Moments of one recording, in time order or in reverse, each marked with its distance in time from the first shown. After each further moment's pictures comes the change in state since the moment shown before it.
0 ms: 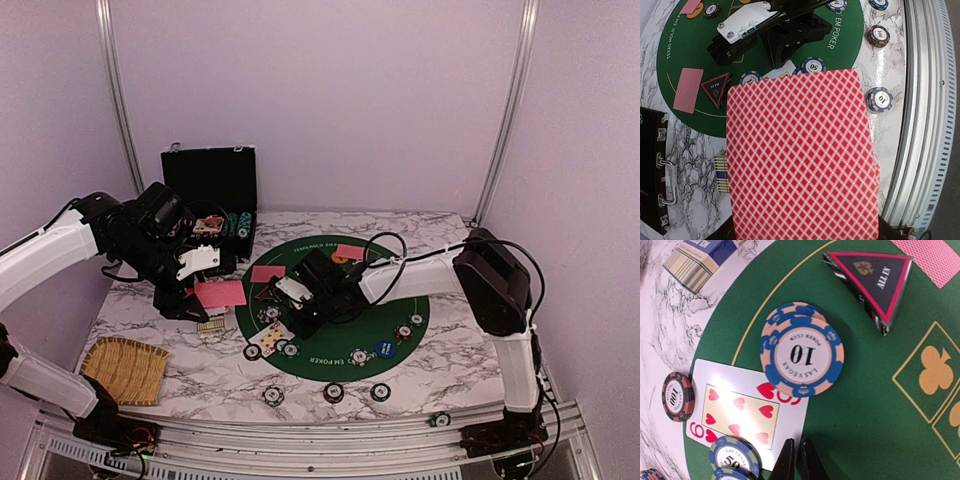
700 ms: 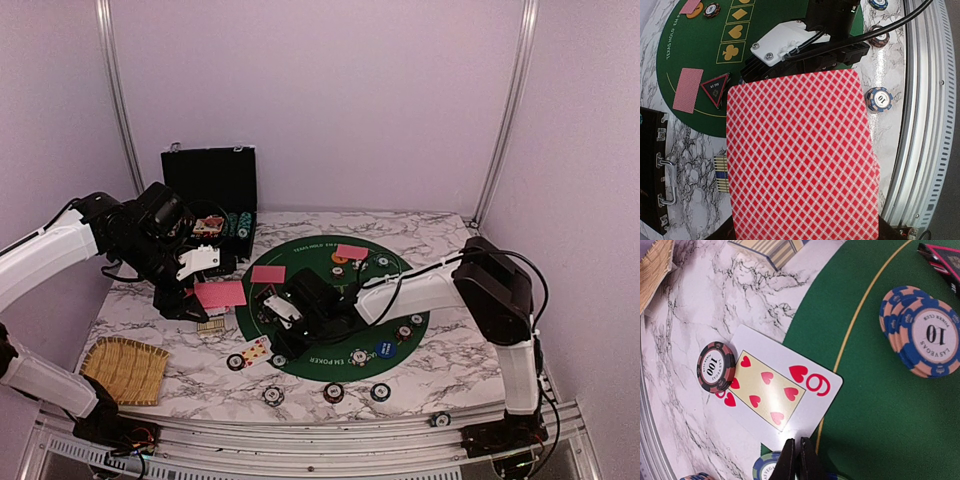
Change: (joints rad) left arm 0.000 0.000 0.000 -0.002 0.001 0.000; right arm 0.098 -0.027 -0.087 0.116 -0.093 0.139
